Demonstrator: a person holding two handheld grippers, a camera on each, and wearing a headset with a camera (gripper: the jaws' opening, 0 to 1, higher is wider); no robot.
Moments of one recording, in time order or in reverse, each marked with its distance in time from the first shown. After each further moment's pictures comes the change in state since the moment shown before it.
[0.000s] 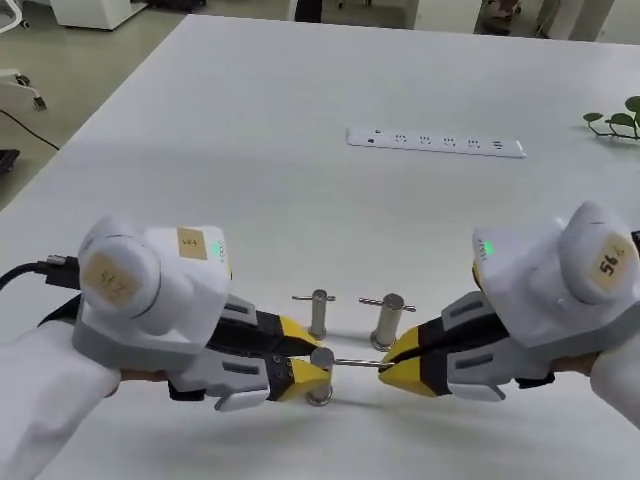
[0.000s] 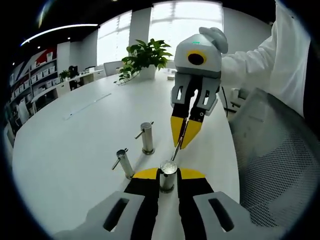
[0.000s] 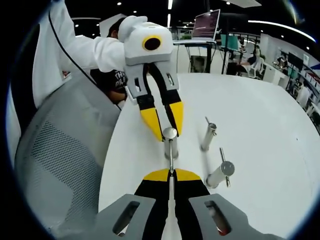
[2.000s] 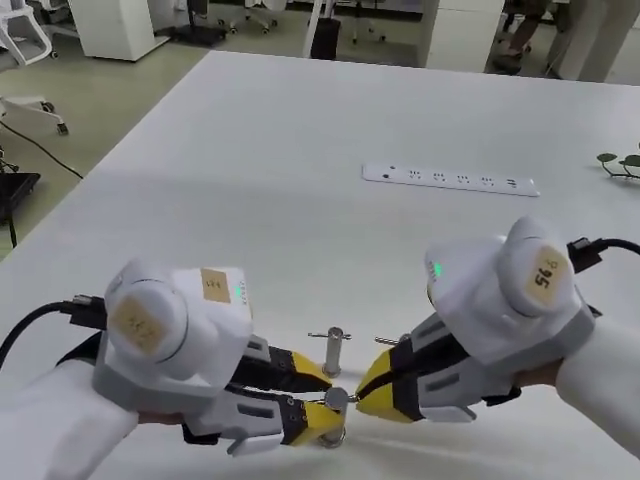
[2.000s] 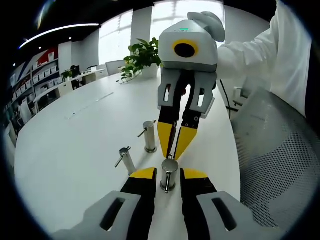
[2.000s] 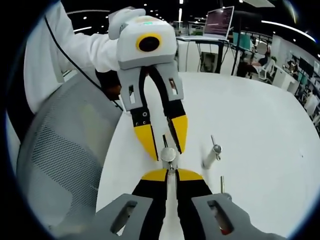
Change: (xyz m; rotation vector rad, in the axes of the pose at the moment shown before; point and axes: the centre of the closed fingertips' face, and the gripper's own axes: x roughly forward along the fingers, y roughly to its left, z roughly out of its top) left arm -0.005 0.002 0.000 -0.004 0.005 0.036; right arm 0.013 -0.003 0.022 -0.064 0.043 0.069
